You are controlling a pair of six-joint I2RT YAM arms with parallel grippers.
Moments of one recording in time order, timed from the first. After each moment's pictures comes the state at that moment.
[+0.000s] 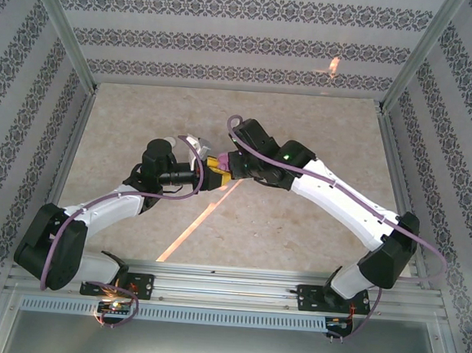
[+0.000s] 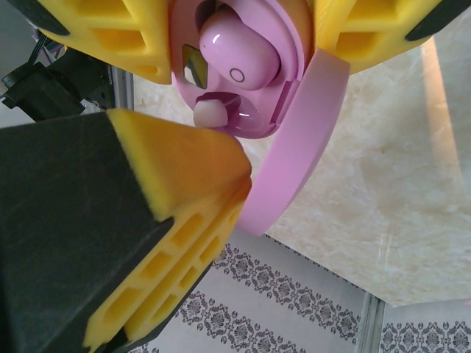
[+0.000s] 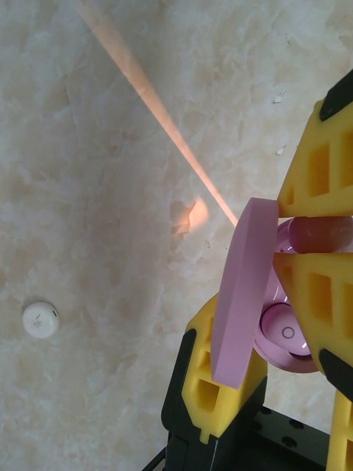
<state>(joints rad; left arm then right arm) -0.41 1.33 0.66 0.48 0.84 -0.25 0.86 1.56 1.56 -0.91 0.16 0.56</state>
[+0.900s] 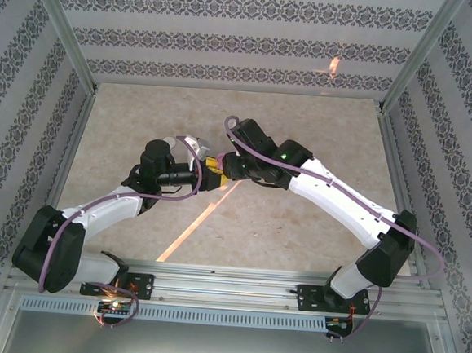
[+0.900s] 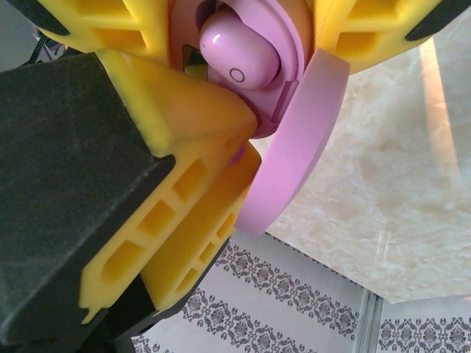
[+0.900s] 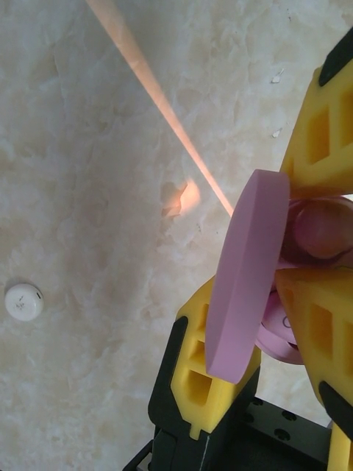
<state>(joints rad) -0.41 1.31 0.65 0.48 0.84 -0.26 0.86 1.57 1.56 -0.90 0.10 0.55</state>
